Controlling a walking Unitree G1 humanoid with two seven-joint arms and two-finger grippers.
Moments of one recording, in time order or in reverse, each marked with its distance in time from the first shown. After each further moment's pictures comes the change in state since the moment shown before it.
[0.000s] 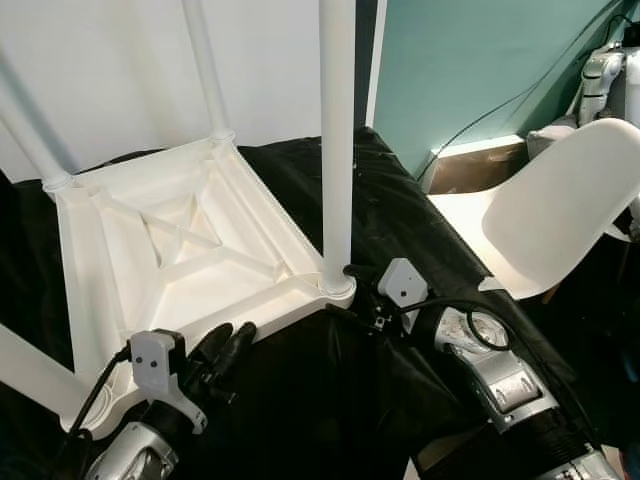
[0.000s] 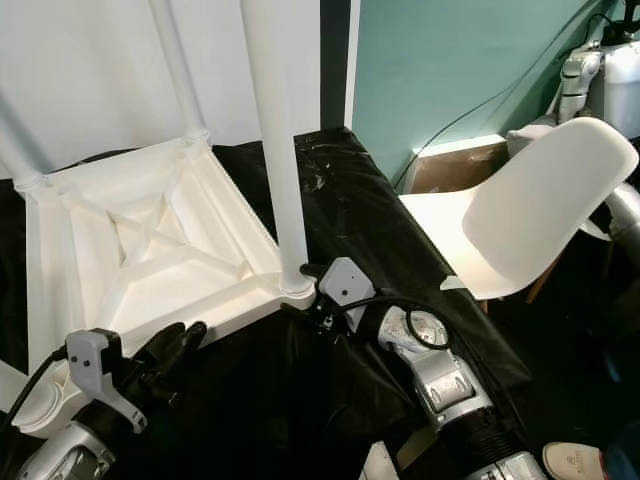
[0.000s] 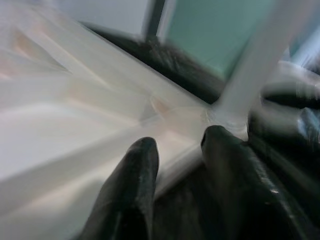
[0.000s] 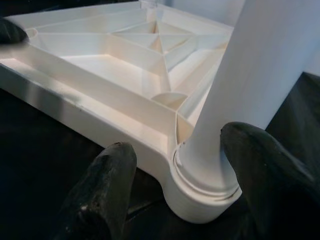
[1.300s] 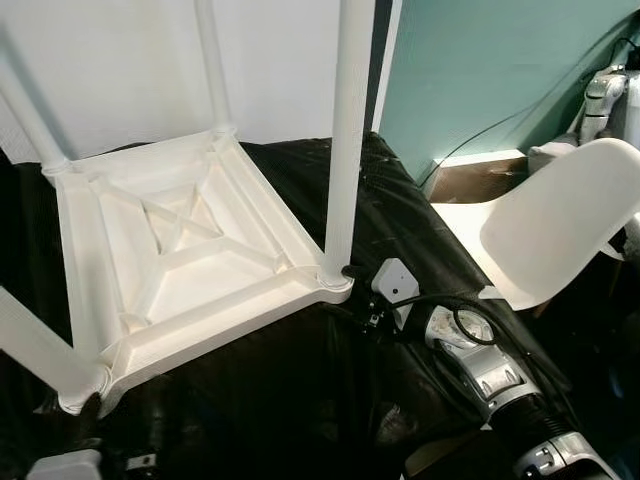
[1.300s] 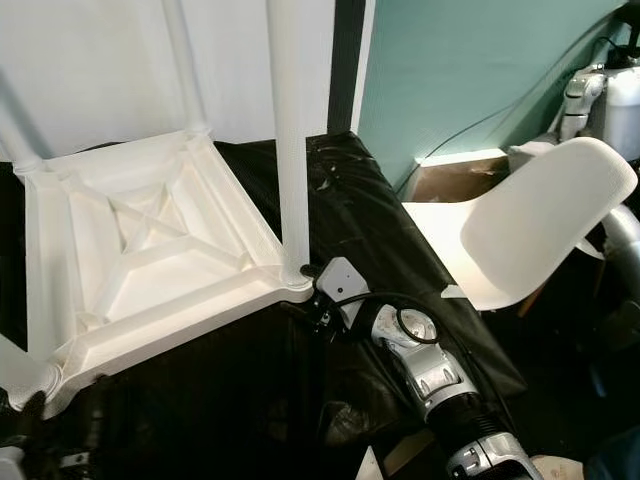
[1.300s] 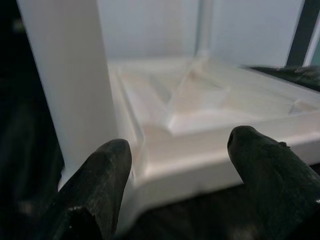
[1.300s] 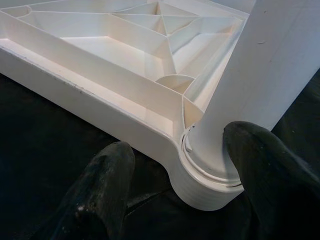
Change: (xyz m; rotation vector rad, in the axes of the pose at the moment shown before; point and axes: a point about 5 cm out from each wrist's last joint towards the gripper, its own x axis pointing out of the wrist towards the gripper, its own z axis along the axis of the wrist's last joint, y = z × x) left arm -0.092 0.008 0.003 0.462 -0.124 0.579; right arm 0.016 0.002 -0.014 0.035 0.001 0.004
